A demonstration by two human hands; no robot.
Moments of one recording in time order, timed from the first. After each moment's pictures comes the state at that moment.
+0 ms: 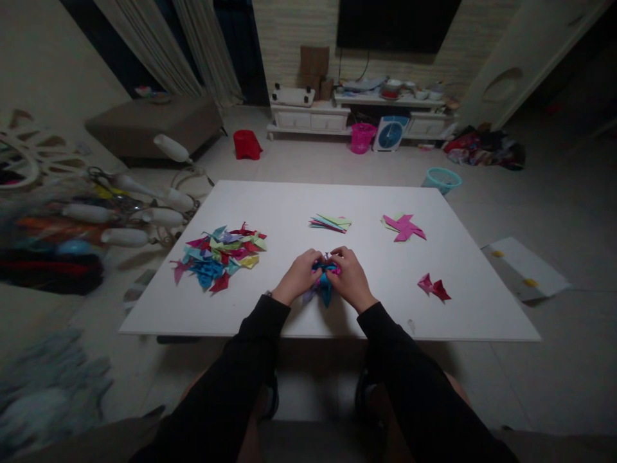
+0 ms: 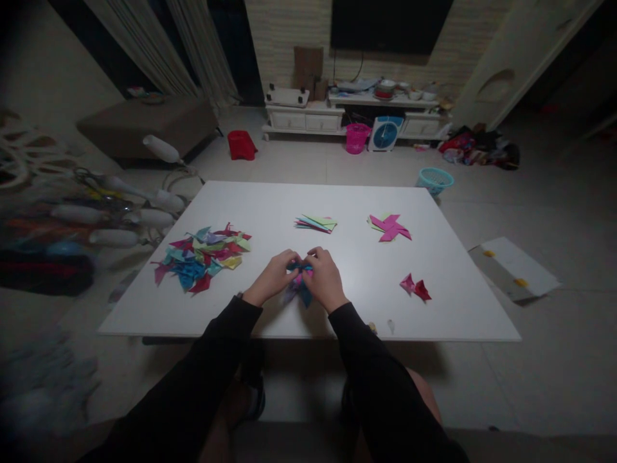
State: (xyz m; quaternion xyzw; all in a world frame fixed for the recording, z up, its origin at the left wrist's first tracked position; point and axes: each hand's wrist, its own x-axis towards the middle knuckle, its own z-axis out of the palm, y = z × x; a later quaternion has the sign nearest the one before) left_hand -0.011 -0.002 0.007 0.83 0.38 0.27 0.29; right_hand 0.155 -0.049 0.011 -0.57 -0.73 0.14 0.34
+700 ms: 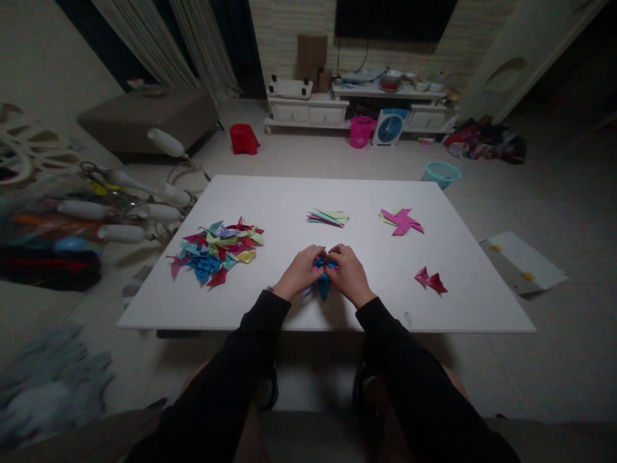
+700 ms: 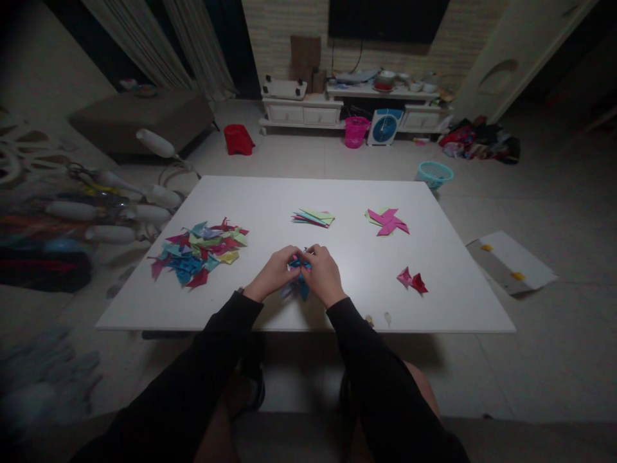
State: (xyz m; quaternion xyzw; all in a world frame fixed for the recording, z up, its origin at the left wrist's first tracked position) left_hand -0.001 -0.008 0.006 0.83 0.37 0.28 0.30; right_hand 0.159 -0.054 0.009 -0.60 -0.74 0.12 0.29
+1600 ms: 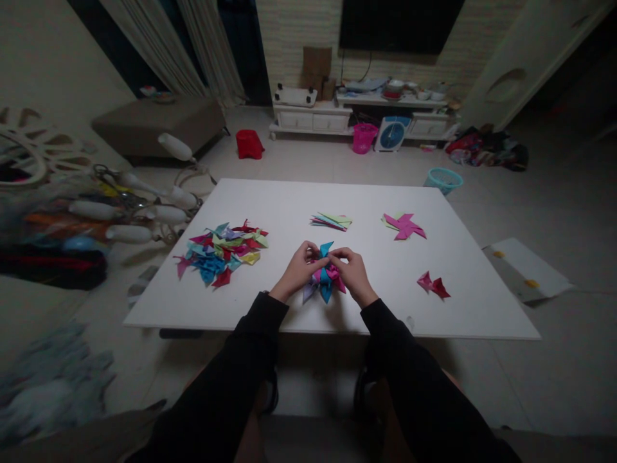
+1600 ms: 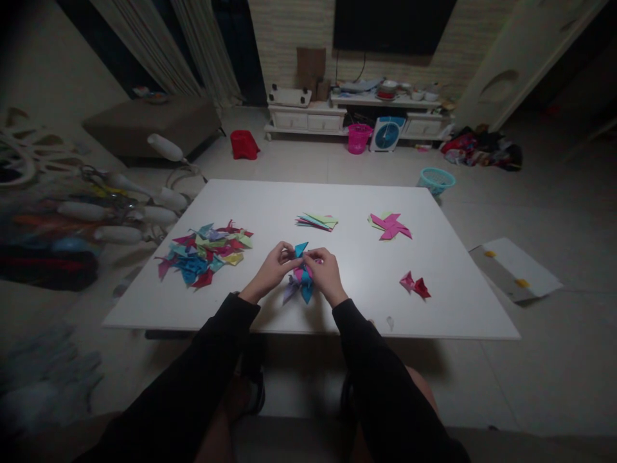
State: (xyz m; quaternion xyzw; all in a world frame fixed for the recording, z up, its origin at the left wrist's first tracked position) left_hand -0.006 -0.011 0.010 0.58 0.38 0.41 0.58; right_hand 0.152 -0.039 0.003 -0.58 -0.50 0.37 0.52
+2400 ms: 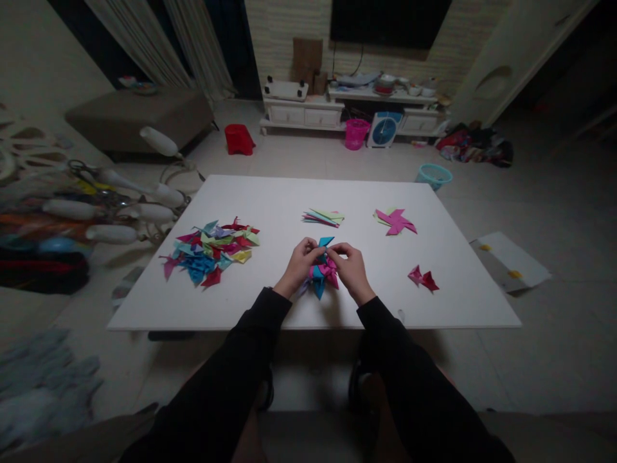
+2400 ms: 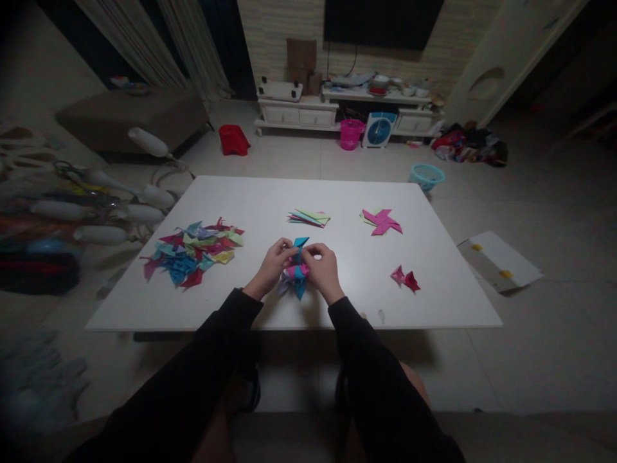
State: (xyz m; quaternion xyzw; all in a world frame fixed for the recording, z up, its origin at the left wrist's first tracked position) left_hand 0.022 -0.014 0.013 0.46 0.39 0.45 0.66; right_hand 0.156 -0.052 0.023 -0.60 -0.48 0.34 0.54
